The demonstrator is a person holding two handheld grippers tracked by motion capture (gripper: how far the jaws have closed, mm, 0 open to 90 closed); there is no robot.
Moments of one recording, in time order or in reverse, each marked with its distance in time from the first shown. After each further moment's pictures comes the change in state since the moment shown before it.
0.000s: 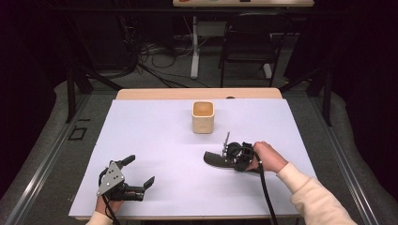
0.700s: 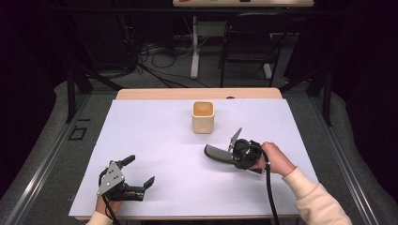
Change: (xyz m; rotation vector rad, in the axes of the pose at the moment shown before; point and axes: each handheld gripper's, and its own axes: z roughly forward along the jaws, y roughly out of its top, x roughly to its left) left arm 0.000 0.000 0.000 0.003 0.004 0.001; right arm 0.000 -0.019 -0.022 -0.173 0.002 0.081
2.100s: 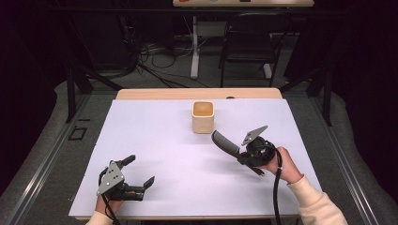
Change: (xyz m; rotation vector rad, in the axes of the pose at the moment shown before) left arm 0.001 -0.001 0.001 0.001 -0.009 -0.004; right arm -0.004 -0.035 -0.020 -0.284 -0.012 0.192
